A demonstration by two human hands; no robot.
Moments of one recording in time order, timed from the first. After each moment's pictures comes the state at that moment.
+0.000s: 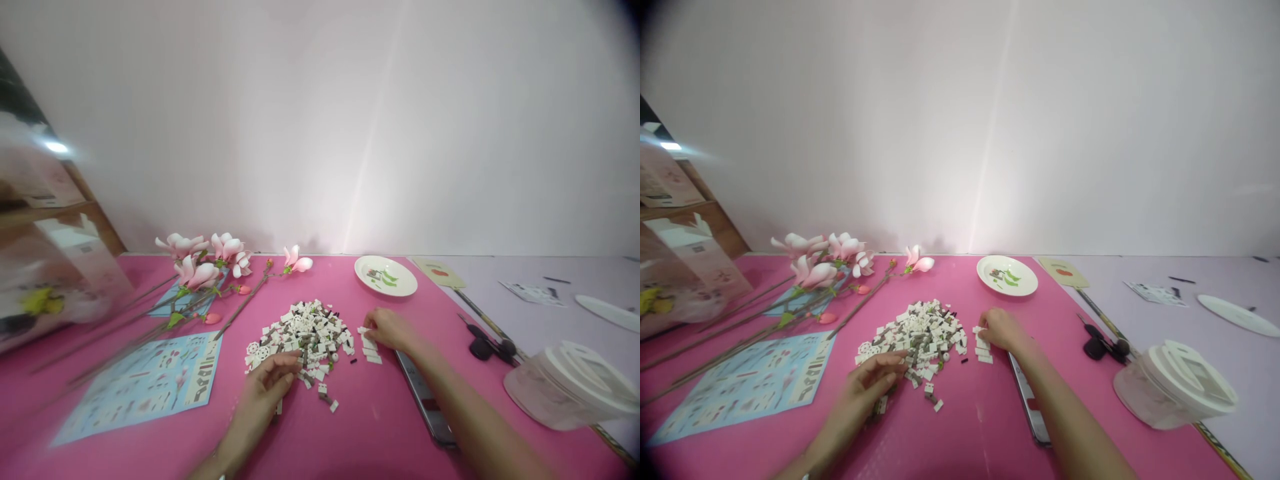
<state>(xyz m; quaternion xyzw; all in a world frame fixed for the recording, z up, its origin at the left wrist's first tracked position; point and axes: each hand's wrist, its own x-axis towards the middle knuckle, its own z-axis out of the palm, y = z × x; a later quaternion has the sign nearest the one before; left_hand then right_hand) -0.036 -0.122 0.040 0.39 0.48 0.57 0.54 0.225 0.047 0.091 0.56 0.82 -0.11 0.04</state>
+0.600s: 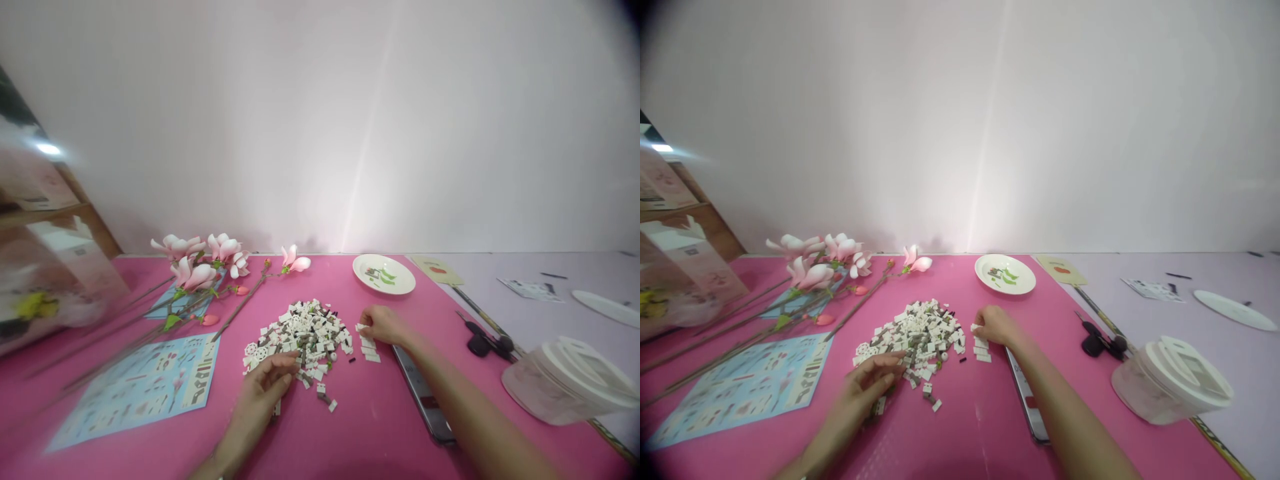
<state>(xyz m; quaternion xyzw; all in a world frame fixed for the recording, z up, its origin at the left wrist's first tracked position) -0.038 -0.119 0.033 0.40 0.49 0.56 0.53 0.225 0.057 0.088 0.55 0.82 -0.15 0.05</state>
